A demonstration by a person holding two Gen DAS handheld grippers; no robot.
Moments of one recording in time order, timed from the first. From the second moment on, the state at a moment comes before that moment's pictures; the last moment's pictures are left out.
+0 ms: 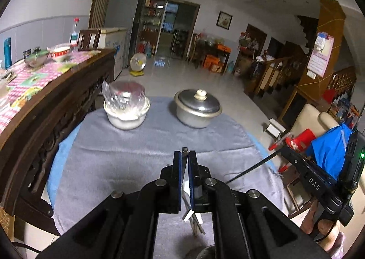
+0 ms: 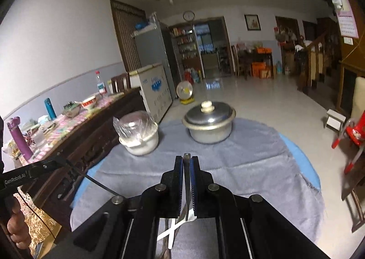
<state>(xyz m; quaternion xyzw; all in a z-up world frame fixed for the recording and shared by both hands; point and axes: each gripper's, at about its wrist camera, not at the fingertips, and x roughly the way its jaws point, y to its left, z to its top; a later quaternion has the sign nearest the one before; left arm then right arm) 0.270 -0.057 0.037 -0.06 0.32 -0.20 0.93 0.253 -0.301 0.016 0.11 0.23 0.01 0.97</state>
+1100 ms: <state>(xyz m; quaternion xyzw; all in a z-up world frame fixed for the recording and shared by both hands) 0.171 -0.054 0.076 -0.06 0.28 -0.28 0.91 0.135 -0.246 0.079 0.08 0.18 0.12 0.97</state>
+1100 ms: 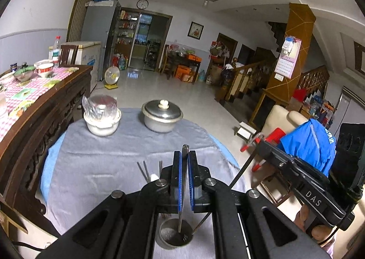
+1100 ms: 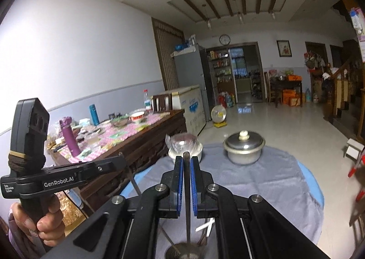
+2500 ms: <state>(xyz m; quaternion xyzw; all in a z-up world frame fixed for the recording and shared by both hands) 0.161 0.003 -0.031 -0.05 0.36 -0.15 0.92 0.130 -0.322 -0.057 0.27 0.29 0.02 0.92</state>
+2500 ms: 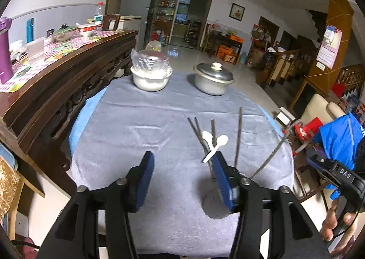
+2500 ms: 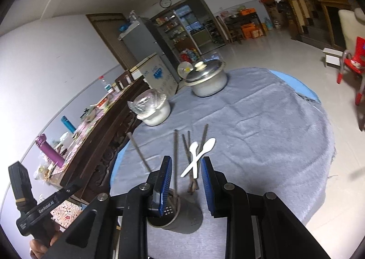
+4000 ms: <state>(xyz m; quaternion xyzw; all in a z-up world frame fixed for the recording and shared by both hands) 0.232 0.016 -0.141 0.00 0.47 -0.04 0.88 0.182 -0.365 -0.168 0.32 0.40 -0.04 0.86</state>
